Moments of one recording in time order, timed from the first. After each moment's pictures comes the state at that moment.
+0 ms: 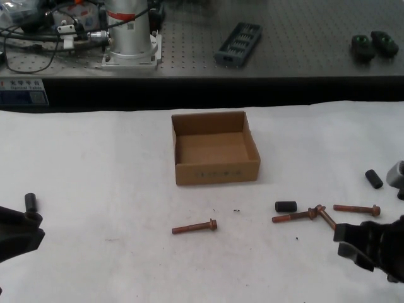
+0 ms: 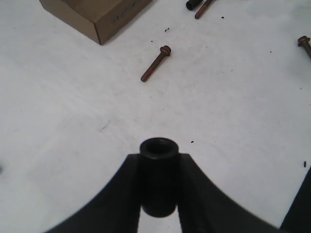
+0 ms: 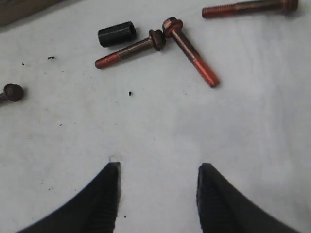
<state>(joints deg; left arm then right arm) -2.7 44.0 -40.3 53.4 33.5 32.6 26.8 62.2 -24.5 21.9 -0.6 36.0</state>
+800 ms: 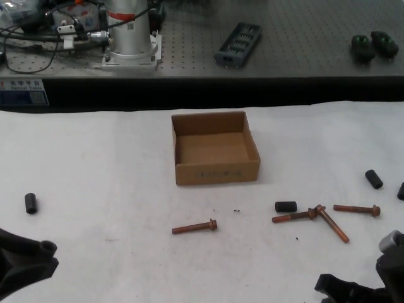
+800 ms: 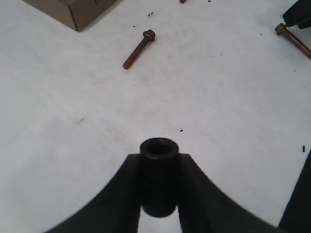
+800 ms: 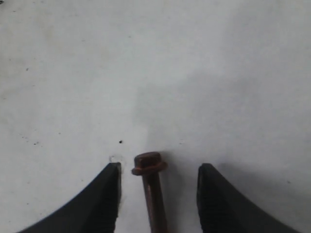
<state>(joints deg) -2.7 44.0 -32.0 47.6 36.2 35.4 42.2 62.2 -14.0 14.5 5.1 65.6</state>
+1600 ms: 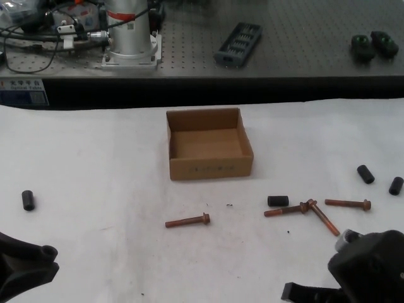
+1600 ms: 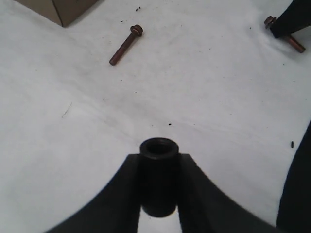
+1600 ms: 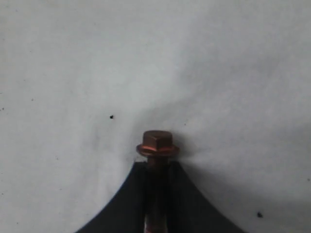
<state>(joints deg) -2.7 44.0 -31.7 47.3 36.2 35.8 47.3 76.8 -20.3 13.9 7.2 60.0</state>
